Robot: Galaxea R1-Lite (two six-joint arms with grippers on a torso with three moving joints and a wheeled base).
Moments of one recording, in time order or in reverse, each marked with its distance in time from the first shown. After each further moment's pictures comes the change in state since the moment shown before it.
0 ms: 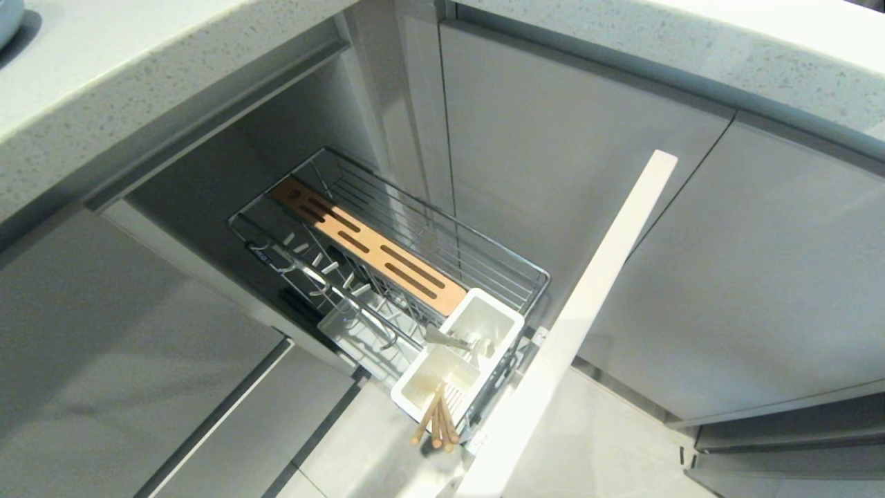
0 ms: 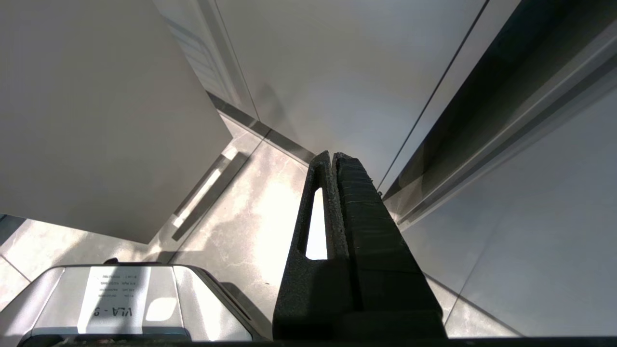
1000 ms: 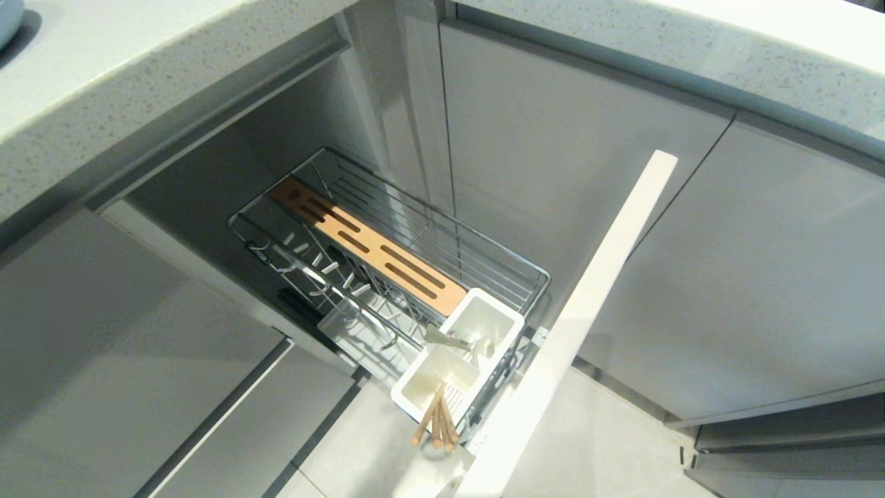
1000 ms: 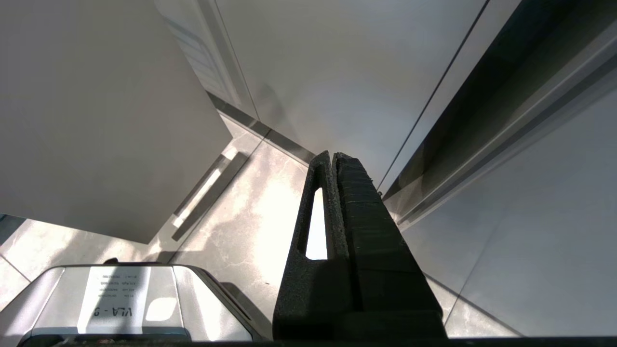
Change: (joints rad) left arm 0.000 0.066 0.001 -0.072 -0.018 -0.029; right arm 0.000 0.000 0.000 0.000 0.000 0.000
